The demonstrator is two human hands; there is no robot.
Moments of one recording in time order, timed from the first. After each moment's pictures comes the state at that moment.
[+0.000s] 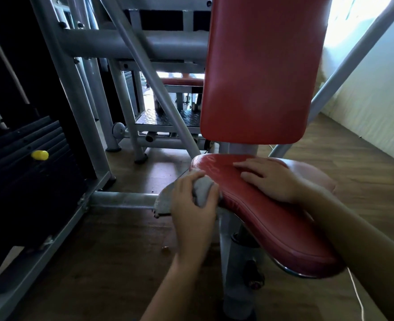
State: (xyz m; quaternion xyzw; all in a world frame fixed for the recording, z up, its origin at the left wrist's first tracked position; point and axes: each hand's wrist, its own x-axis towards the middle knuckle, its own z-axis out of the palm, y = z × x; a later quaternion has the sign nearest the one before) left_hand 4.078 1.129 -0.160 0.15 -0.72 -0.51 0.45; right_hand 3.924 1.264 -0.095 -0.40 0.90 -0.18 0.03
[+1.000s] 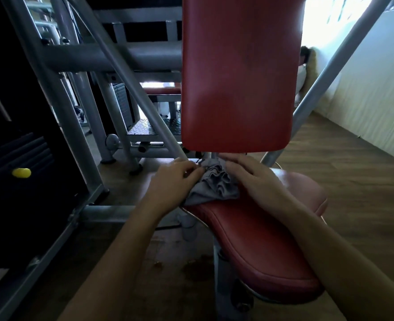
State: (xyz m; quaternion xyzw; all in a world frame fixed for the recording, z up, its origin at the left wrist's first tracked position) left_hand 4.008 1.078 -0.097 0.10 -0.94 -0.27 0.19; right_hand 3.933 1.271 -0.090 -0.35 0.78 -0.52 0.03
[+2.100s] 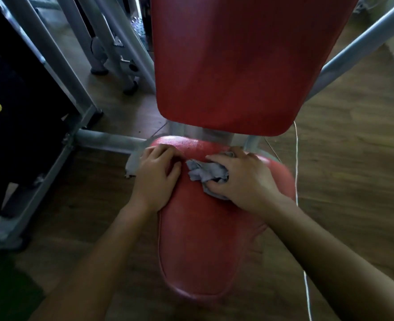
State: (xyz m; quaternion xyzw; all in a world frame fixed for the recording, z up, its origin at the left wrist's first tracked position) left_hand 3.973 1.111 -0.112 0.21 -0.92 -0.27 0.18; right_hand 3.863 1.287 -0.057 -0.38 0.90 -0.15 0.14
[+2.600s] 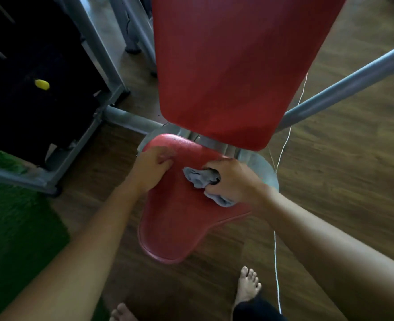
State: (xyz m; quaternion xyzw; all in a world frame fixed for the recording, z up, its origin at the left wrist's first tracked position) left_hand 3.965 1.150 -0.022 0.40 -0.83 -0.39 0.04; right_hand 3.807 1.315 -0.008 -0.48 0.82 -0.12 0.30
